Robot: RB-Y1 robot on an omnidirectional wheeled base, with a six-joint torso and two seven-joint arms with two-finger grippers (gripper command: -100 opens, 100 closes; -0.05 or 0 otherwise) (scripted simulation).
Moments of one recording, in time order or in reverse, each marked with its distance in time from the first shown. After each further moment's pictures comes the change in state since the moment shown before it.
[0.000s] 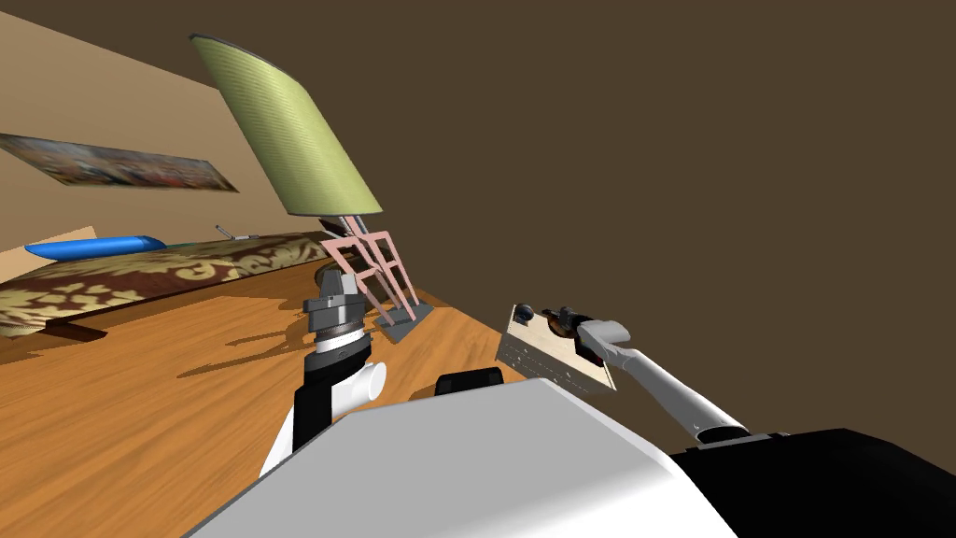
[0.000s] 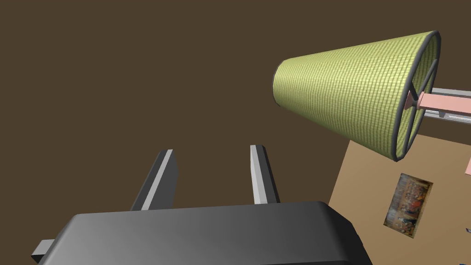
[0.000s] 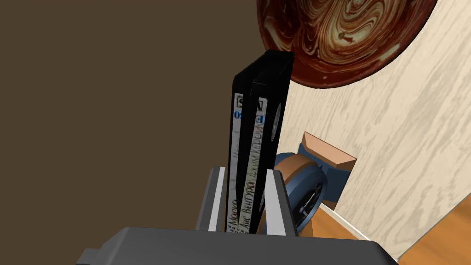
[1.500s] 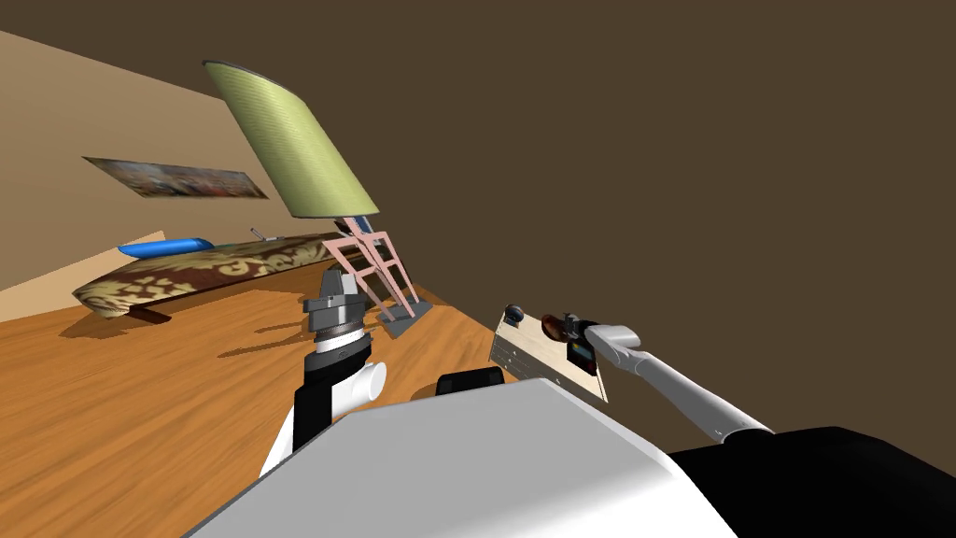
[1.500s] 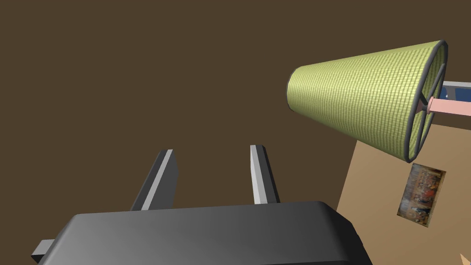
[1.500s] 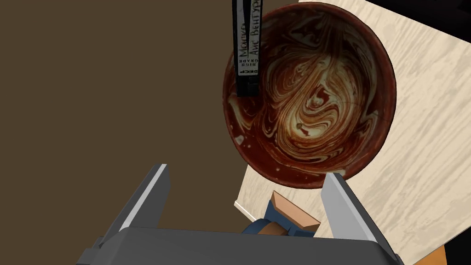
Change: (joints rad) left arm 0.000 0.000 0.000 0.000 0.000 0.000 0.000; right arm 0.023 -0.087 0.071 0.063 -0.181 -0.016 0.095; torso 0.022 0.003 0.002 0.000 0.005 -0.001
